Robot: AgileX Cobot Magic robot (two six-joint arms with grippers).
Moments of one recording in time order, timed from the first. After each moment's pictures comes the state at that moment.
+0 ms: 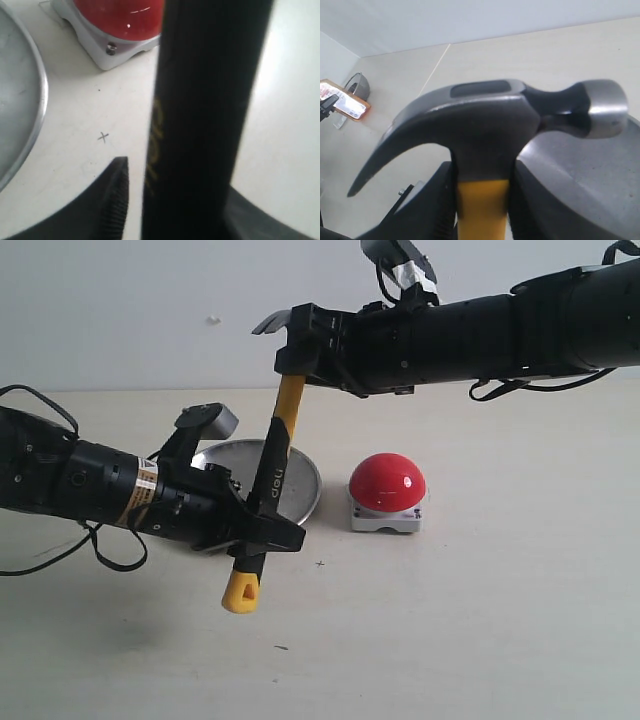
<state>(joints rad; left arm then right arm) -0.42 1.89 -0.91 1.57 -0.69 -1.58 0.26 1.83 -1.20 1.71 0.60 -1.20</state>
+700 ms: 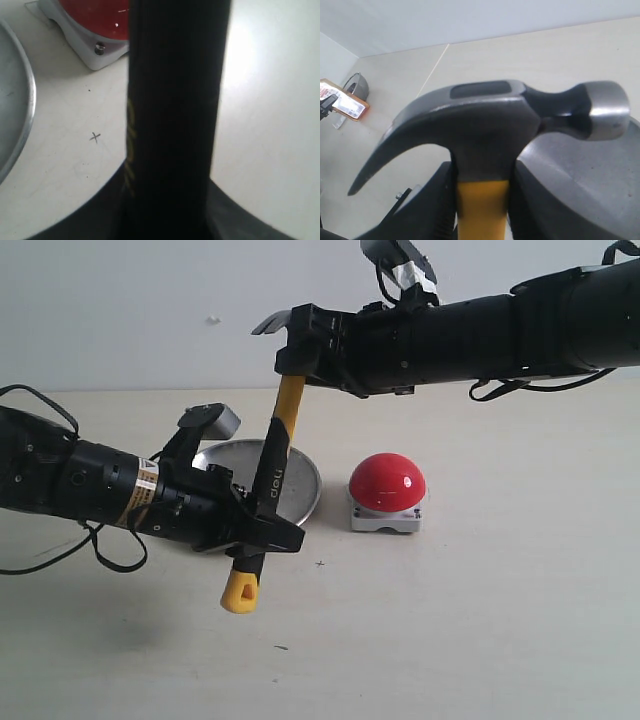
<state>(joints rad) -0.42 1.89 -0.92 1.58 -0.71 -1.57 0.26 1.83 -1.20 1.71 0.60 -1.20</state>
